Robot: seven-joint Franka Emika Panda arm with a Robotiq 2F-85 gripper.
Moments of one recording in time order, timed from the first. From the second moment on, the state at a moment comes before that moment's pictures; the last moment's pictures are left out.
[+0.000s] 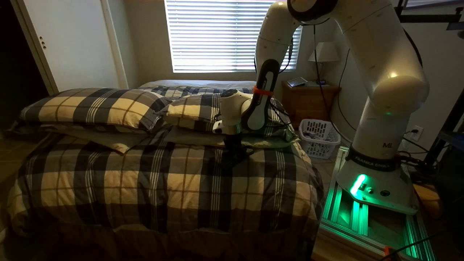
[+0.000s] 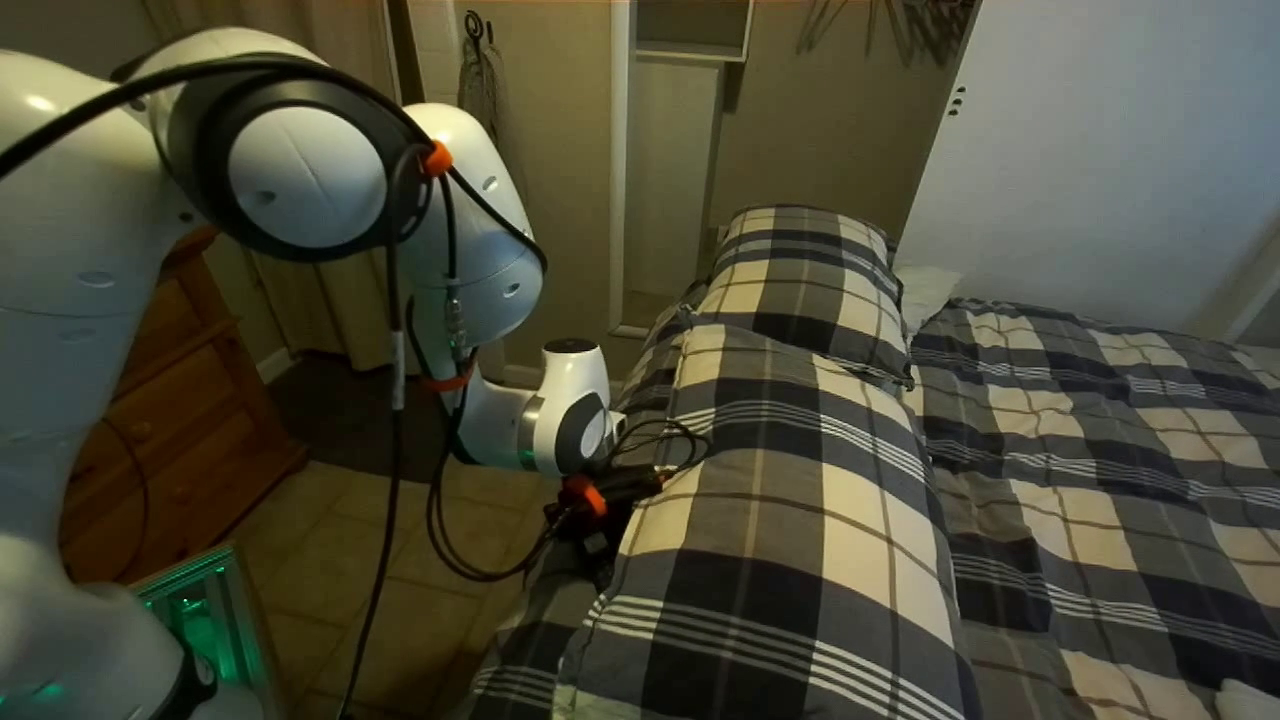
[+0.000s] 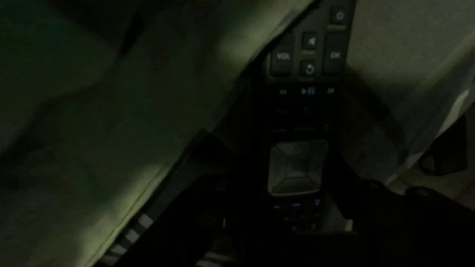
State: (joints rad) arm -0.06 0.61 0.03 -2.26 -0.65 2.82 -0.68
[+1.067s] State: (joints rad) arm 0.06 0.51 0.02 -2.24 -0.87 2.54 -0.77
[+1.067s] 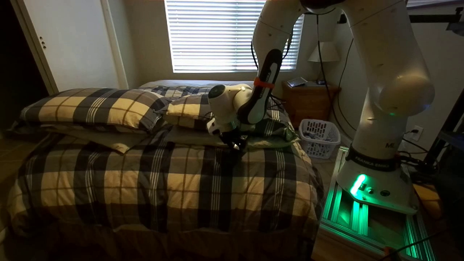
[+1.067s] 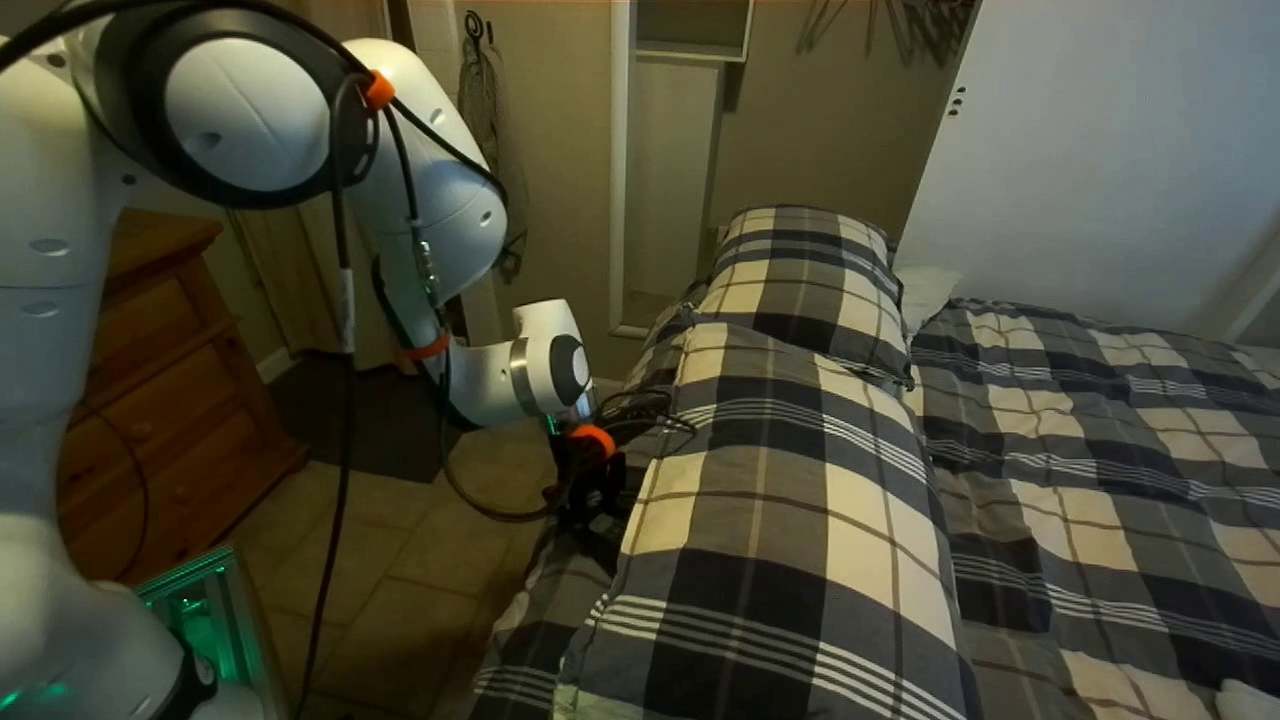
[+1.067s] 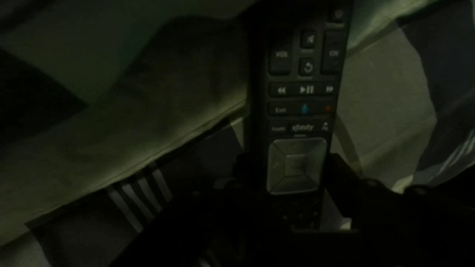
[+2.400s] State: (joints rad) arm -0.09 0.40 -0.04 -2.28 -1.18 2.95 -0.64
